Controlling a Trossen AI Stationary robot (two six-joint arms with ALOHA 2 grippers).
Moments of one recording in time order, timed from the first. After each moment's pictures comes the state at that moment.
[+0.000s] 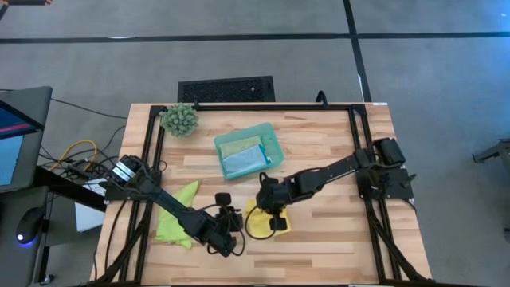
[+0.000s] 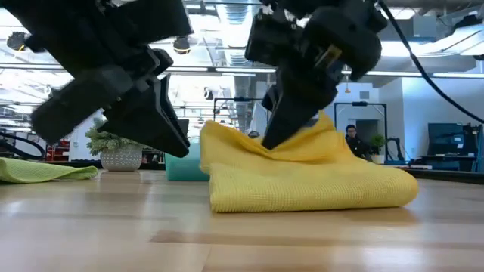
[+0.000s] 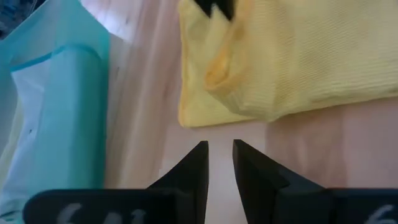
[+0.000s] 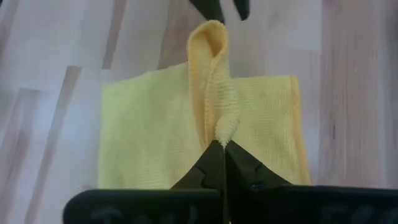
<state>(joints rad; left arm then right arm) -0.59 1.91 1.12 -0.41 -0.77 -0.43 0.25 1.87 1.17 -0.29 -0.08 0.10</state>
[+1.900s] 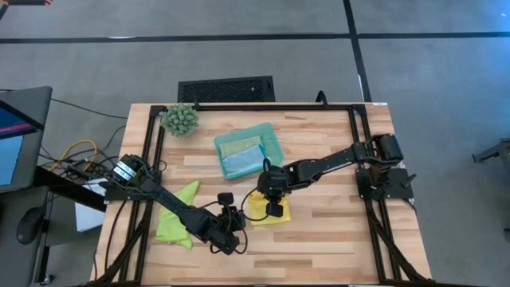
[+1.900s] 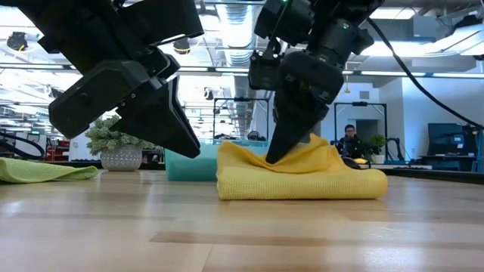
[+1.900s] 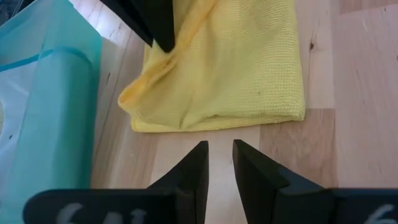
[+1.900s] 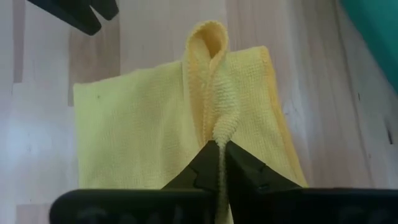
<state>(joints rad) -0.57 1.91 1.11 -0.34 -0.74 -0.43 0.14 1.87 1.14 -0.33 -0.05 0.20</state>
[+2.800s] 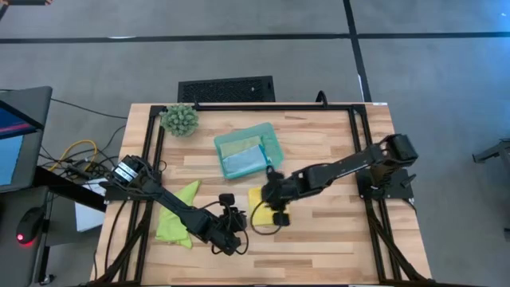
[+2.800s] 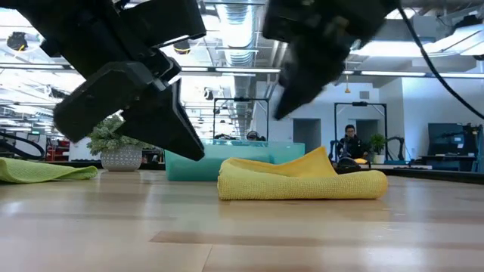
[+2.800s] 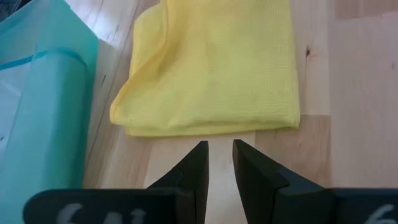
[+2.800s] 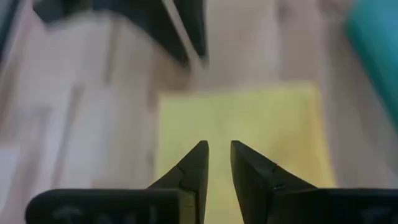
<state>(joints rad) -0.56 1.93 1.11 -0.29 -0.75 -0.42 0.24 1.75 1.14 -0.36 -0.01 0.15</state>
